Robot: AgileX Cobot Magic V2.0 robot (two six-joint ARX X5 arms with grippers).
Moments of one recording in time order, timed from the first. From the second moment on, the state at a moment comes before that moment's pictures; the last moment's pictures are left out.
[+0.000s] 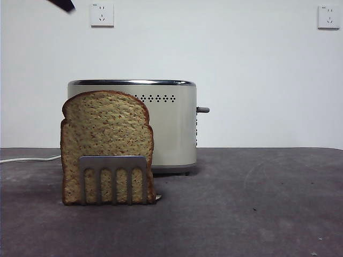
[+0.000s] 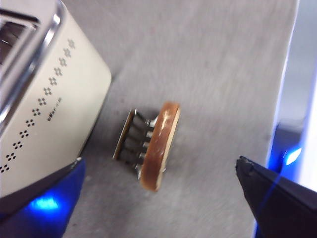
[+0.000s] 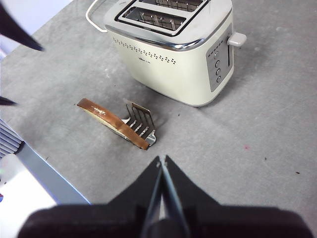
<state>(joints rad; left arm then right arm) -0.54 1.14 1.25 -1.00 0.24 0.62 0.11 0.85 1.18 -1.00 -0.60 -0.20</state>
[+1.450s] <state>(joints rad) -0.61 1.49 1.25 -0.93 0.16 0.78 0.11 0.85 1.18 -1.00 -0.60 -0.20</state>
